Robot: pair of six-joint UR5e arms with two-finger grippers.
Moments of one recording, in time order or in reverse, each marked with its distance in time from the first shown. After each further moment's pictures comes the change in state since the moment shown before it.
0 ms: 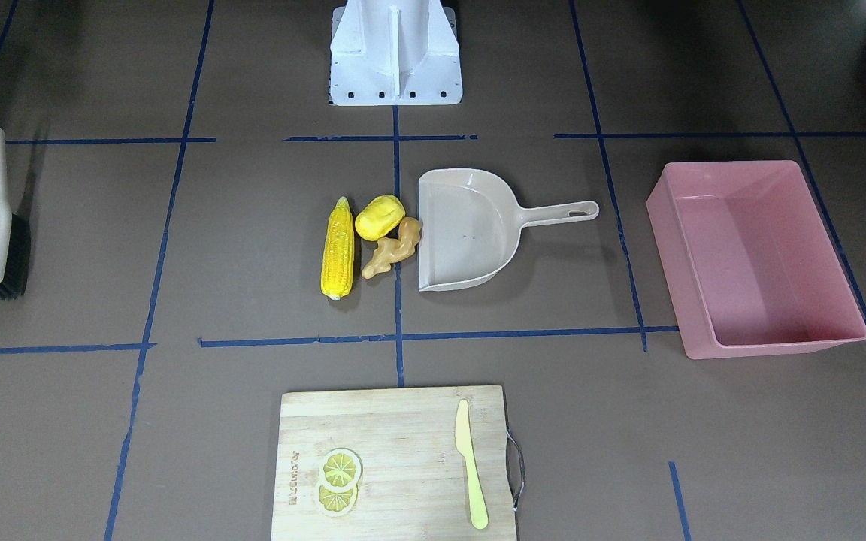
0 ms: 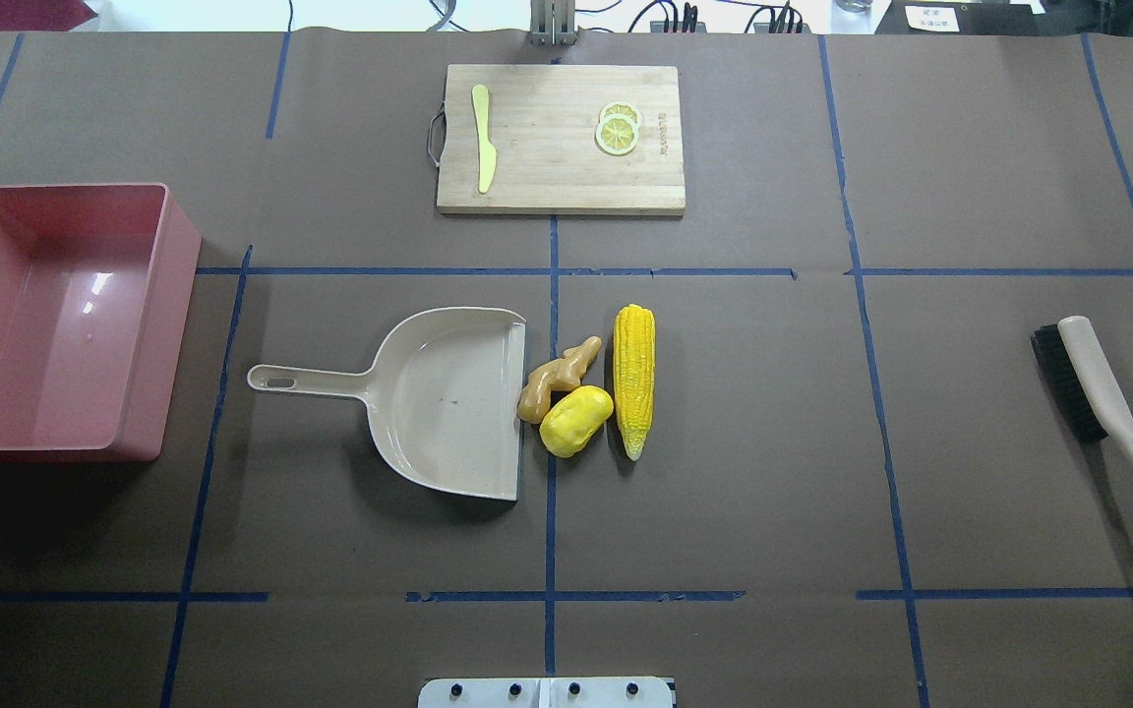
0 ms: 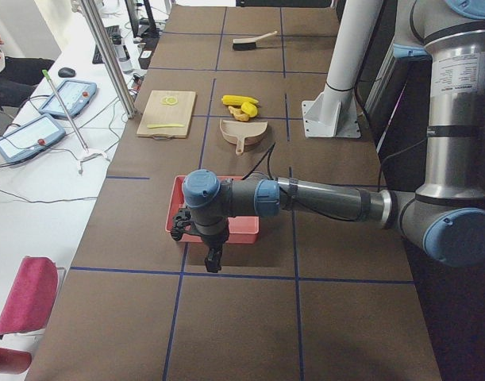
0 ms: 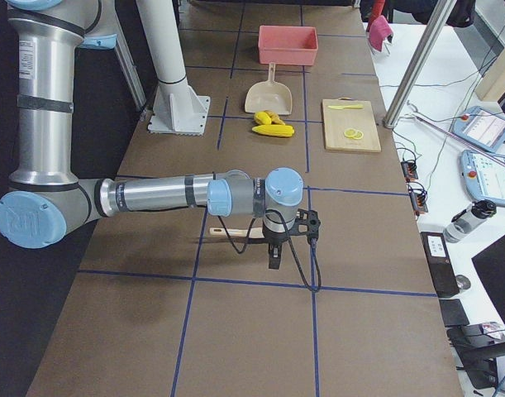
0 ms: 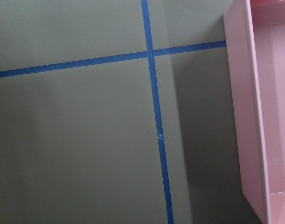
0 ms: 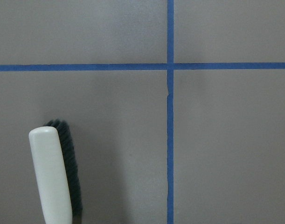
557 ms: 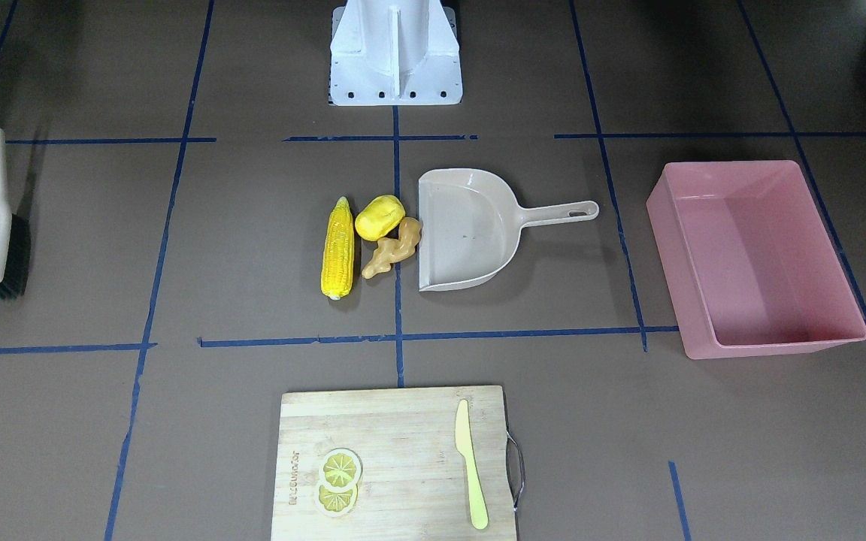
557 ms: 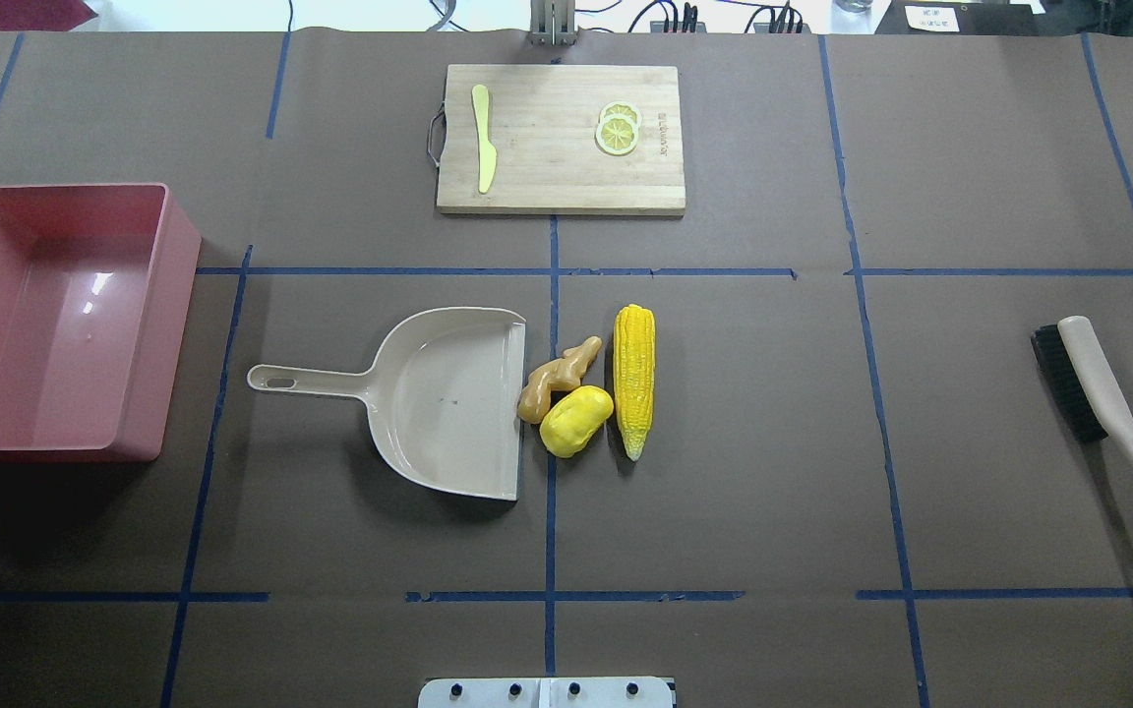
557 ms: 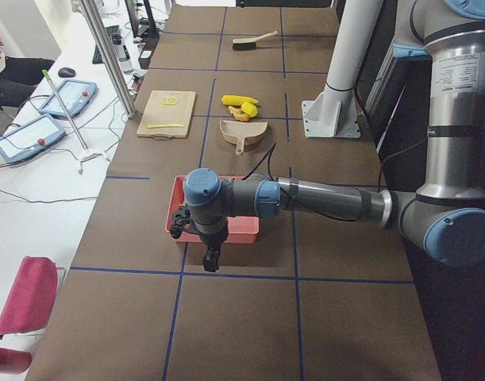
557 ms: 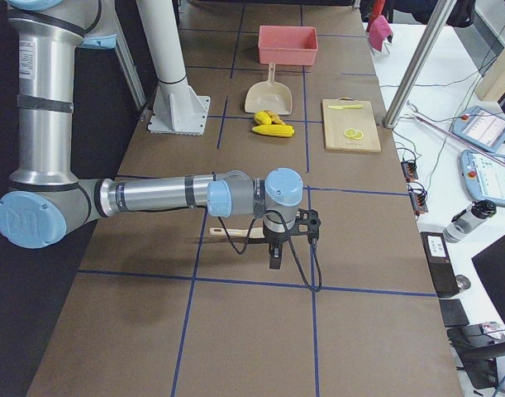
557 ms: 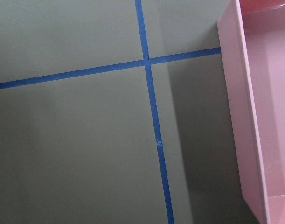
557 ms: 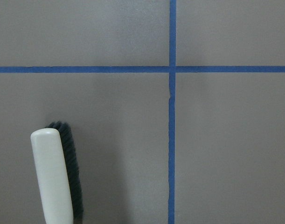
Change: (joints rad) left arm 0.000 0.009 -0.002 -0.039 0.006 0.007; right arm -0.001 0.001 0.000 0.008 0.003 -0.001
